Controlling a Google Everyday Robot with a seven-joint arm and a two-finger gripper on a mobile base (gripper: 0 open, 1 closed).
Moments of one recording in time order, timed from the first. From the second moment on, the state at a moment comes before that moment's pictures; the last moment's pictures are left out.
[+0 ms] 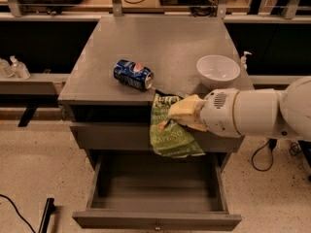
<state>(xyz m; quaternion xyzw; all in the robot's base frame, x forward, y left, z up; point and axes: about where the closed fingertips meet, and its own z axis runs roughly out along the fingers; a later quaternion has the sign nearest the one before) 0.478 -0.059 0.874 -0.86 0.09 -0.24 0.45</state>
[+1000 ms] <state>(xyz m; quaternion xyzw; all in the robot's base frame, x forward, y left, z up) 0.425 -0.061 0.766 -0.84 0.16 -0.19 0.49</state>
